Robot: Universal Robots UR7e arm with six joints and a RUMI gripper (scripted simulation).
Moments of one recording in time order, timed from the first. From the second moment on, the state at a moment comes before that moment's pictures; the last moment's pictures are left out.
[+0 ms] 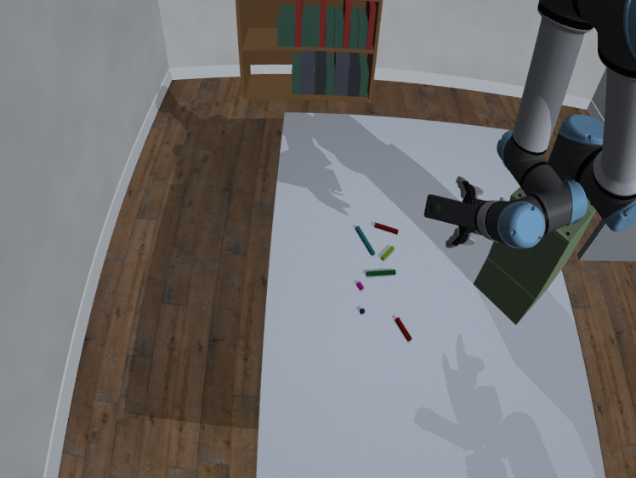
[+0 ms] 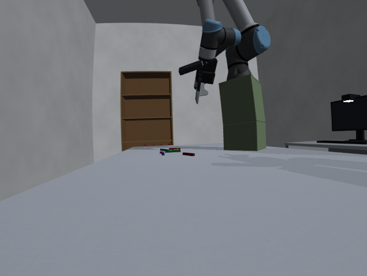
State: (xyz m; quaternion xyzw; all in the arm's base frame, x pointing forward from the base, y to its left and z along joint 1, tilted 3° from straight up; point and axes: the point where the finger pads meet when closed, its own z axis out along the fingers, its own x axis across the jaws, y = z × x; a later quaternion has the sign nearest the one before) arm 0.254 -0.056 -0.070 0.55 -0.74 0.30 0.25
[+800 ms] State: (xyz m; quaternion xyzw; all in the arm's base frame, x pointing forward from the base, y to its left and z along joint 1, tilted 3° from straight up) arm 0.269 -0.050 -0.086 0.62 -0.69 0.25 0.27
